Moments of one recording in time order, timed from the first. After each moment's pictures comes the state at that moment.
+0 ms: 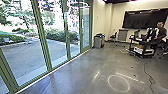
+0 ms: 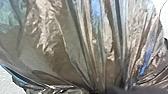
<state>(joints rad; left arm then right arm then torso) 1.50 3.05 -2.78 -0.24 0.03 0.32 -1.56 2.99 -2.70 0.54 -0.05 -0.23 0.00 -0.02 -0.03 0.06</state>
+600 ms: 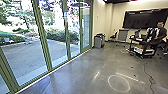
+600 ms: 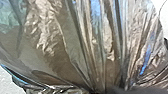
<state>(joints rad) 1.49 3.05 -2.78 -0.24 0.03 0.33 -1.56 2.99 -2.70 0.54 -0.05 -0.23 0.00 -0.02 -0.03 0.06</state>
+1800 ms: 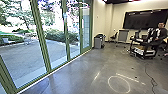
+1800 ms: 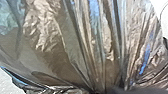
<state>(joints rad) 1.49 3.05 -2.78 -0.24 0.03 0.33 -1.56 2.99 -2.70 0.54 -0.05 -0.23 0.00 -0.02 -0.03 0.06</state>
